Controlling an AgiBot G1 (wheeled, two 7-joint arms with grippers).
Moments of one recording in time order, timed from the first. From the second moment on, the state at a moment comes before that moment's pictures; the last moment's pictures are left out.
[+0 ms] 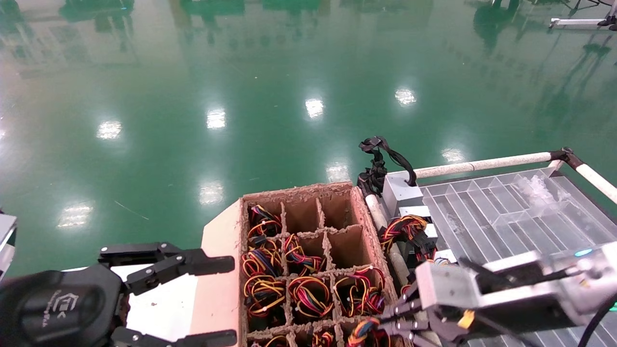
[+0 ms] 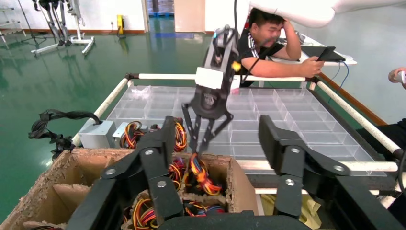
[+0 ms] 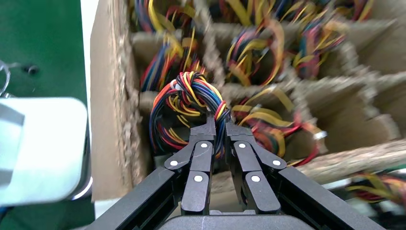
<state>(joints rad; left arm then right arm) -1.09 0.59 0.34 -1.27 0.69 1.47 -0.15 1.54 -0.75 -0.69 1.04 -1.35 -1.55 0.07</state>
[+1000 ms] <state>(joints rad) -1.09 0.59 0.34 -1.27 0.69 1.47 -0.15 1.65 -0.50 -0.43 1.14 -1.01 -1.51 0.07</state>
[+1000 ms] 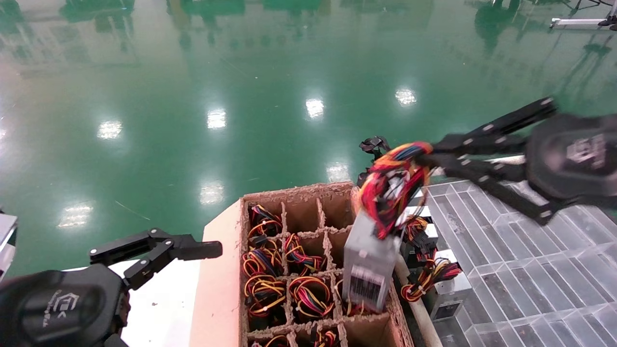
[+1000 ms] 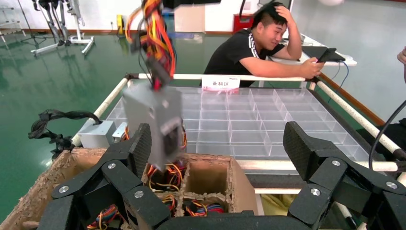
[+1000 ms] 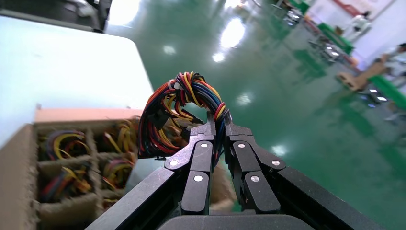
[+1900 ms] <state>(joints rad) -1.09 0.59 0.34 -1.27 0.69 1.47 -0.15 1.64 -0.14 -0.51 1.08 -0.98 -1.58 -0.06</state>
